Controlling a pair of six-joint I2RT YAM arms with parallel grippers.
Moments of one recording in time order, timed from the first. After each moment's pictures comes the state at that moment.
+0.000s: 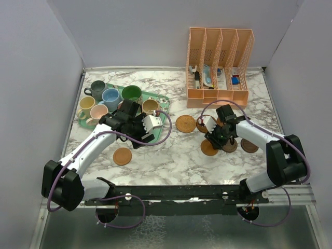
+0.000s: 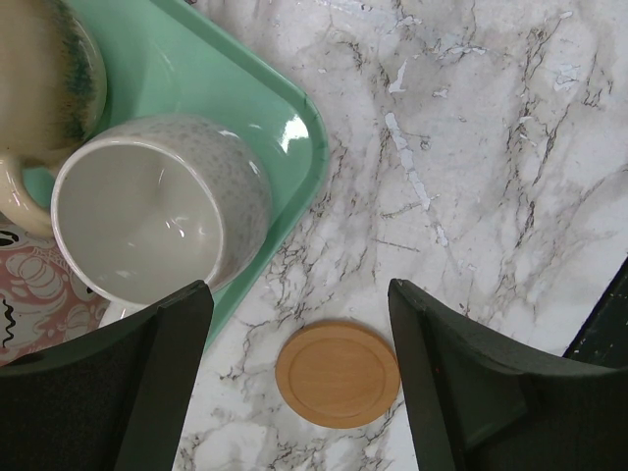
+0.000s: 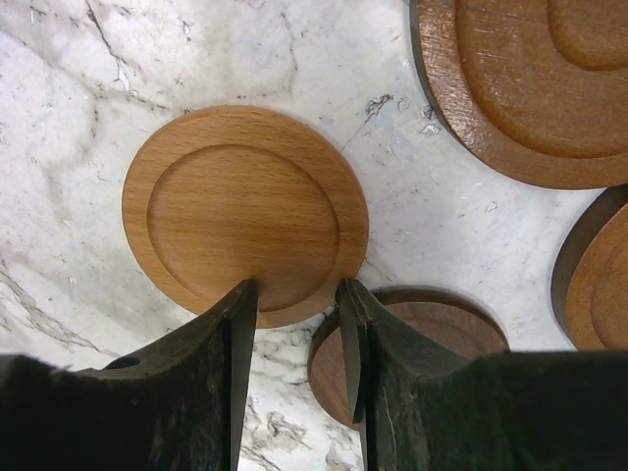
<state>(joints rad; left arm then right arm) -0.46 1.25 0.98 -0.80 0.35 0.70 0.33 1.48 0.81 -0.60 -0.25 -0.63</state>
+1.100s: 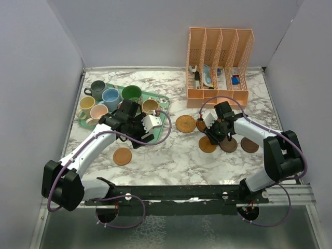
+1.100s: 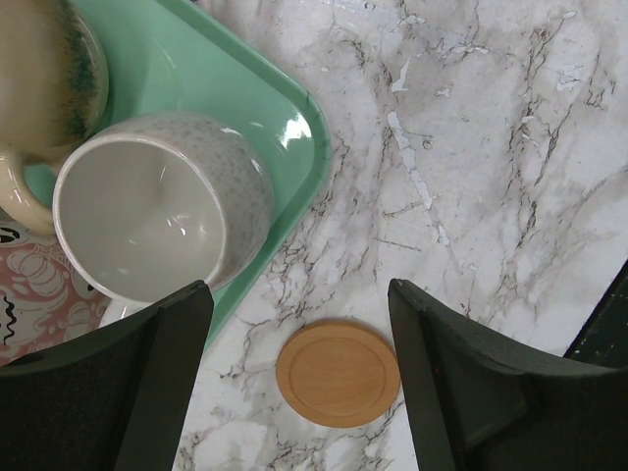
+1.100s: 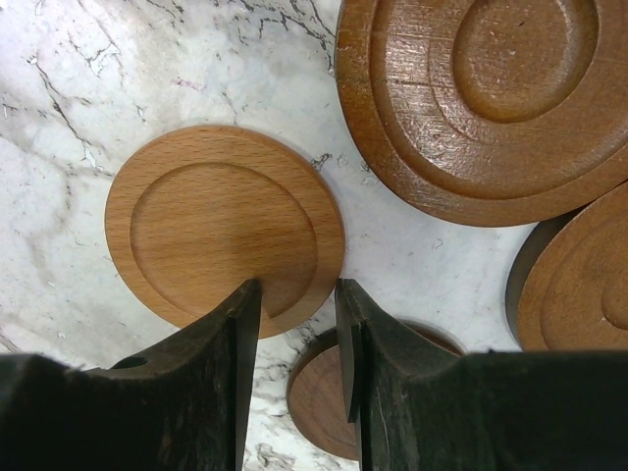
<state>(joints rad) -0.45 1.25 0.98 -0.80 0.35 0.70 0.33 1.54 0.86 -0.54 -0.22 -0.55</state>
